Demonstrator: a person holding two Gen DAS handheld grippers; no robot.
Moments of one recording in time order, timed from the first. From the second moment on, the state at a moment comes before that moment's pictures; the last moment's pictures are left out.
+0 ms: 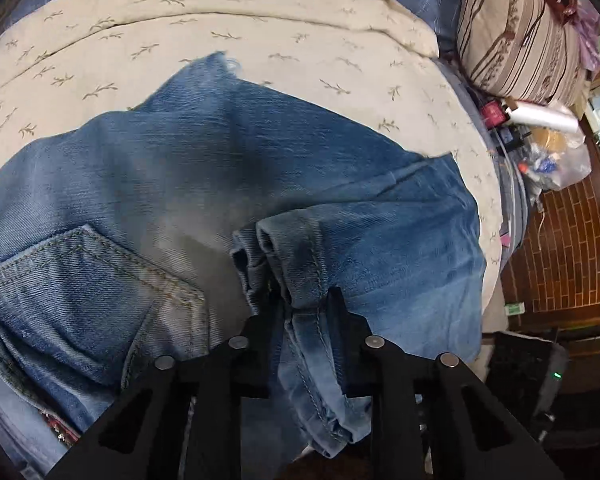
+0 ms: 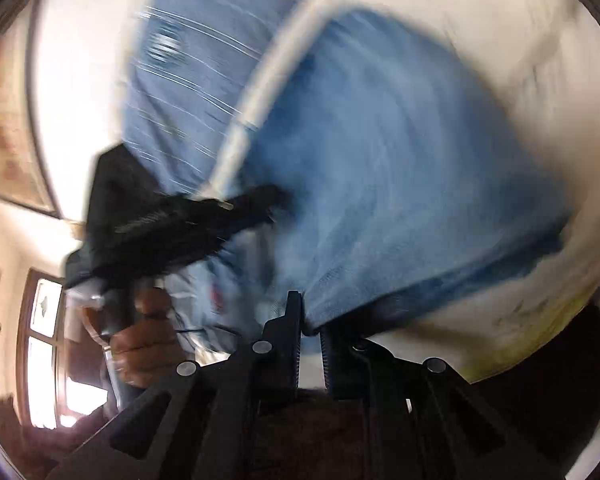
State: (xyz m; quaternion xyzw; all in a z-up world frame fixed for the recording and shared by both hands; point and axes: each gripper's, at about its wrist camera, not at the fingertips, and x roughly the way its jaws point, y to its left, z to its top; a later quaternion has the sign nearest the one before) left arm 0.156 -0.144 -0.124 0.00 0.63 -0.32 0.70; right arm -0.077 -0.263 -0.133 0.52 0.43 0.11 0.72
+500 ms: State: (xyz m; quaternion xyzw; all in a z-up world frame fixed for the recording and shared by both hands) left arm 0.123 -0.103 -0.060 0.00 0.57 -0.38 0.73; right arm -0.083 -0.313 -0.030 0.43 0.32 0.05 0.84
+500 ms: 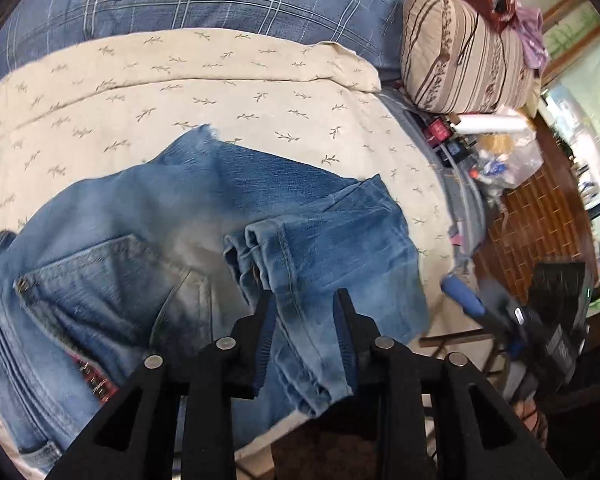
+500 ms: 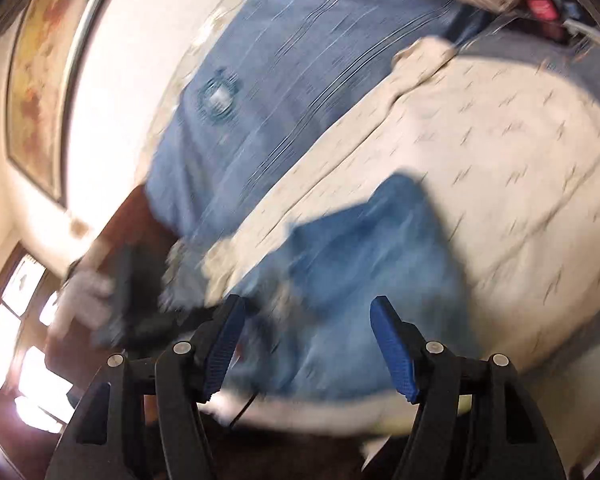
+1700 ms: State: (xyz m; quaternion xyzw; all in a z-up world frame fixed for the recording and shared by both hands) left arm 0.181 0.235 -0.098 -0.29 0.61 -0.23 0.70; right arm -0.017 0.043 -0.047 -0.20 0.42 0.18 0.87
